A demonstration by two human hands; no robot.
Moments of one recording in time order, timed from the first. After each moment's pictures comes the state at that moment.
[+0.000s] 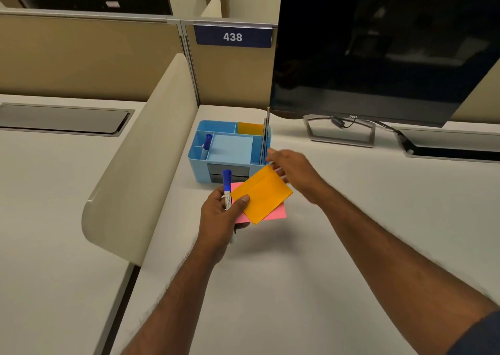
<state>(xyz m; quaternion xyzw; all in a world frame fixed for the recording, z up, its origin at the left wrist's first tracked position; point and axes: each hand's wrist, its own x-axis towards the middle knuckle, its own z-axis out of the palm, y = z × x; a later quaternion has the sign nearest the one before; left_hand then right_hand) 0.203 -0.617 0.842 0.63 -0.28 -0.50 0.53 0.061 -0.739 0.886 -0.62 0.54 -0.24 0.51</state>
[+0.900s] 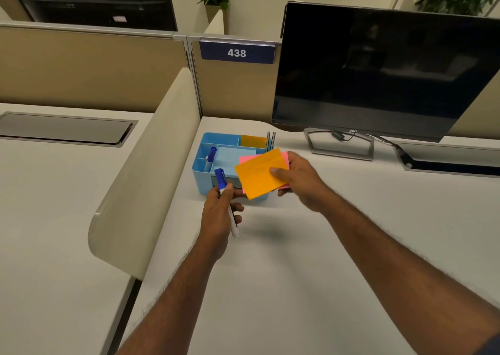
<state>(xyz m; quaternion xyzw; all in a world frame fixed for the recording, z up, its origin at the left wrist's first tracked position) 0.213 -0.642 0.860 0.62 -0.23 -0.49 0.56 0.063 -0.741 0.901 -0.59 0.52 -0.26 0.56</state>
